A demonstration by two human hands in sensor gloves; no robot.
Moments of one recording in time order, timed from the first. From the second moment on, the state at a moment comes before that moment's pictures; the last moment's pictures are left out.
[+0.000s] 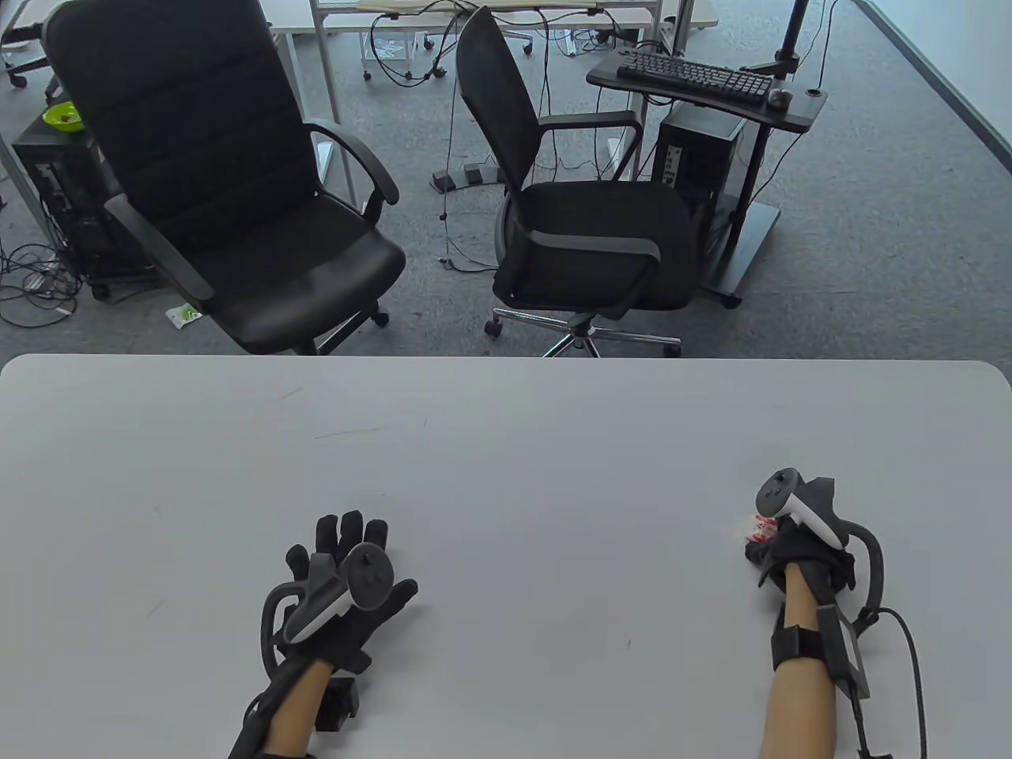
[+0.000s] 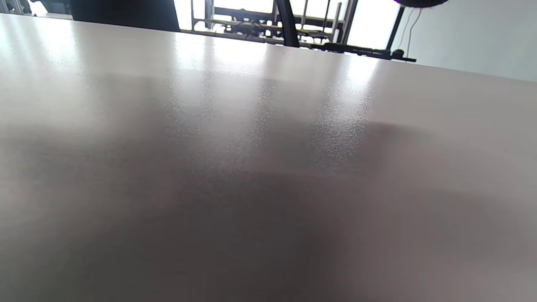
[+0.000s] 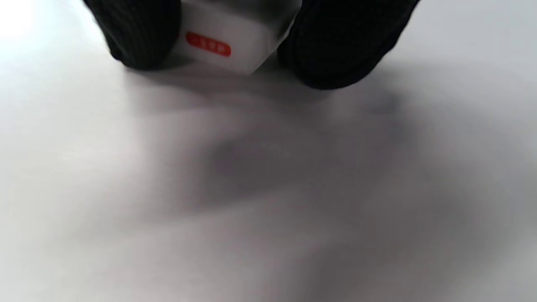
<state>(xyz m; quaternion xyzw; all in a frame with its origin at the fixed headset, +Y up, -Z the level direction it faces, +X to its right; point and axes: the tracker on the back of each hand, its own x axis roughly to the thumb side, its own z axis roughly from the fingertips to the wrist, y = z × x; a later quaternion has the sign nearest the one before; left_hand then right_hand) -0.216 -0.758 -0.376 -0.14 -0.04 0.04 0.99 0.317 -0.763 -0.452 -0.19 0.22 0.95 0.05</state>
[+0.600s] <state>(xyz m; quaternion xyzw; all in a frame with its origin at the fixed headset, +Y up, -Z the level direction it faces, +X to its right) -0.147 -0.744 -0.365 -0.10 -0.21 0.16 0.96 0.066 -0.731 -0.394 0.25 0.12 0.95 0.15</state>
